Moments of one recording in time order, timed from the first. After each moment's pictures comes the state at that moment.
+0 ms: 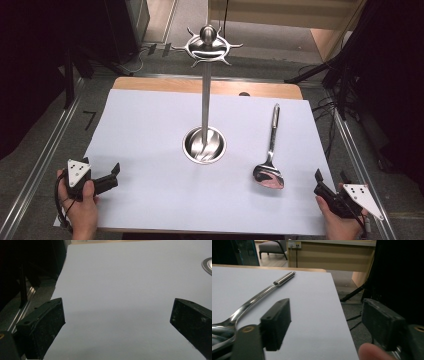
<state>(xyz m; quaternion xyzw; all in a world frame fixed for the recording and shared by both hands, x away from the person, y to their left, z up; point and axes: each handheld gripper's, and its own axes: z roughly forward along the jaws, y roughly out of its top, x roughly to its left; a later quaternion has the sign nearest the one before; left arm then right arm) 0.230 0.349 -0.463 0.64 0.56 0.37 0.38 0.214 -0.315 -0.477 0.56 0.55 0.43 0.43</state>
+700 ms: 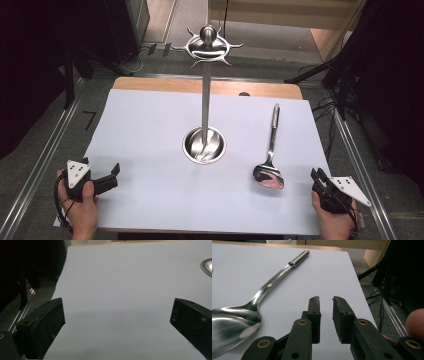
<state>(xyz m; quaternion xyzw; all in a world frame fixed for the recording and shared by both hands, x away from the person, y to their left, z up) 0.228 0.349 -0.463 0.64 0.56 0.37 0.39 0.224 -0.291 -0.468 0.58 0.61 0.39 0.36</state>
